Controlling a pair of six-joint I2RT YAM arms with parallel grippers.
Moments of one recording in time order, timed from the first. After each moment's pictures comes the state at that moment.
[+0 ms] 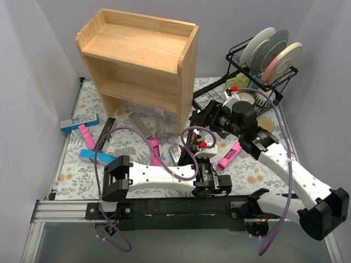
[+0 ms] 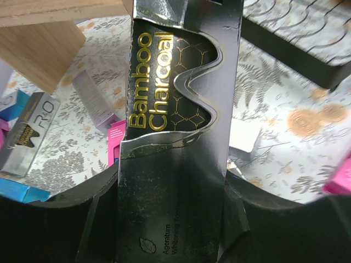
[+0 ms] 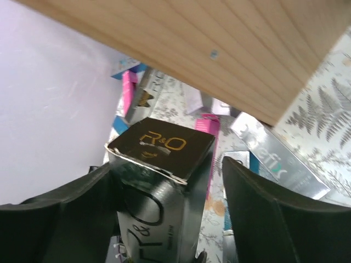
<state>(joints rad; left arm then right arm) -1.50 1.92 1.63 -1.31 -1.38 -1.29 0.59 1.08 0.95 -0.20 -0.19 0.79</state>
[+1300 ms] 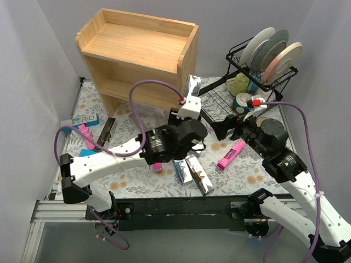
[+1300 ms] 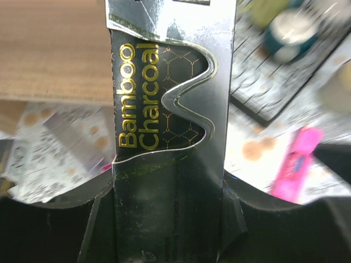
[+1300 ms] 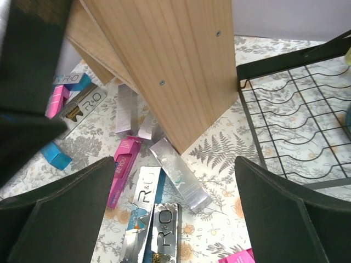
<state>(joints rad) -1.26 1.51 1.58 -0.73 -0.99 -0.45 0.58 0.72 0.90 -0.31 -0.01 0.31</state>
